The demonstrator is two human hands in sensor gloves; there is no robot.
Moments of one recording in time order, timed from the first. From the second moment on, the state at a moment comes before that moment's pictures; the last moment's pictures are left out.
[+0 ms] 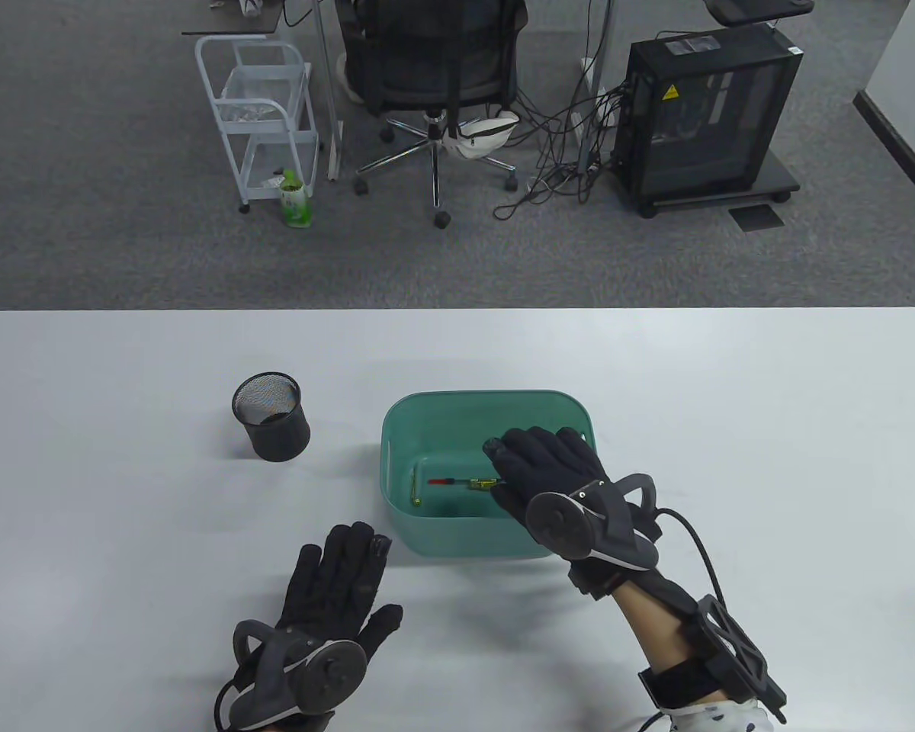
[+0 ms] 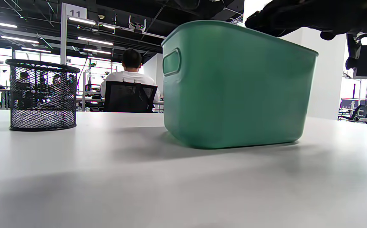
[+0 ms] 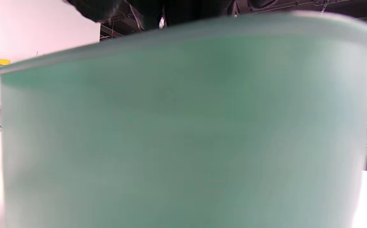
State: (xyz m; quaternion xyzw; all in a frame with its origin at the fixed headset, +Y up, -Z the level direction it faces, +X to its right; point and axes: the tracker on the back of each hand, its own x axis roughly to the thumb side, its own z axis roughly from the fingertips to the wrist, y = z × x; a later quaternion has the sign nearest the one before) left_hand -0.181 -0.709 -0.207 0.07 -0.23 0.05 0.97; right_hand 0.098 -0.645 -0.316 0.23 -0.16 0.96 0.07
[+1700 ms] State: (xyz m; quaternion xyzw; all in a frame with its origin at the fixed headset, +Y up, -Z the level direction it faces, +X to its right) left_hand -0.178 -0.714 -0.212 0.04 -0.24 0.05 0.97; right_hand 0.174 -0.725 -0.220 0.16 -0.11 0.98 0.08
